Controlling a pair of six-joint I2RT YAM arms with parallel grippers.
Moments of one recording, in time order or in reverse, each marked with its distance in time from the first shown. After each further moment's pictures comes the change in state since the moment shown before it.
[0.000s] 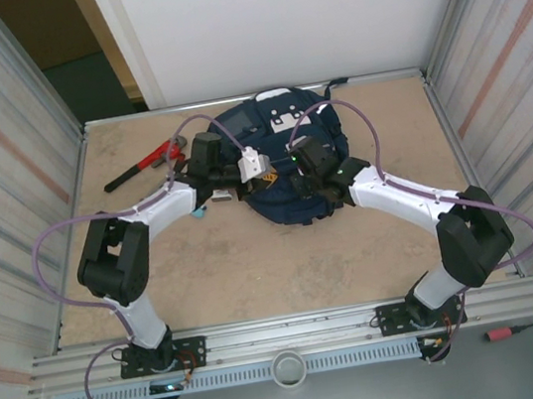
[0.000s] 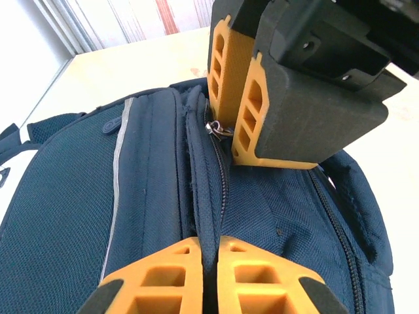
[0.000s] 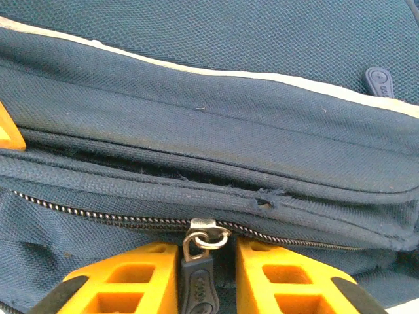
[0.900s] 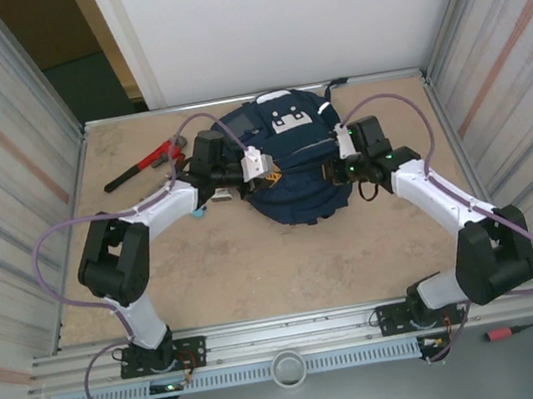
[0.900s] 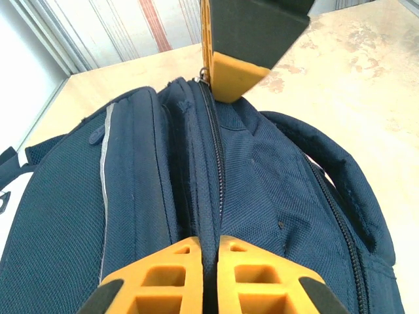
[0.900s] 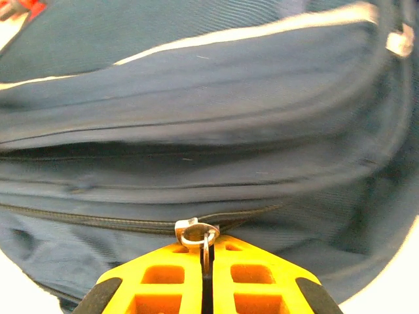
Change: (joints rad) left arm -0.008 0.000 0.019 0.000 0.028 0.019; right arm -0.373 -0.144 -0.104 -0.005 -0.511 0.069
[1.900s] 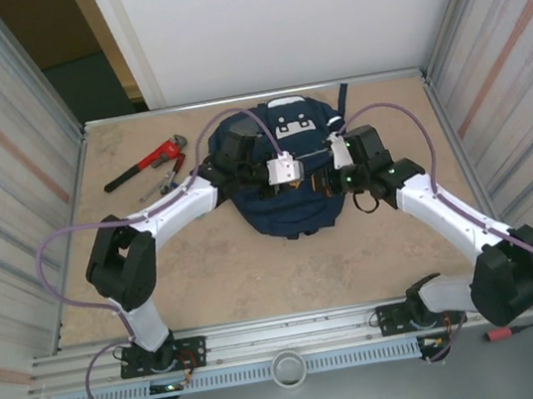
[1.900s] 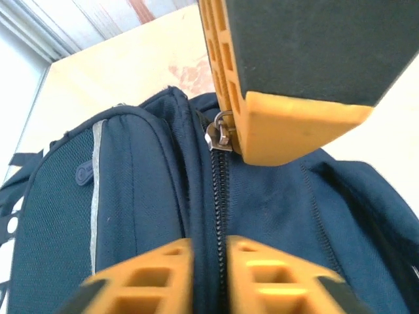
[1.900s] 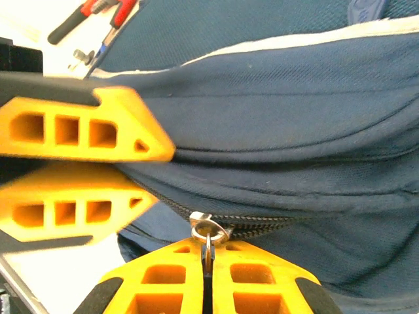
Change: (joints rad) left arm -0.167 0.006 0.152 -0.229 -0.252 0.105; right arm 0.103 -0.134 -0.066 0.013 -0.097 0.115
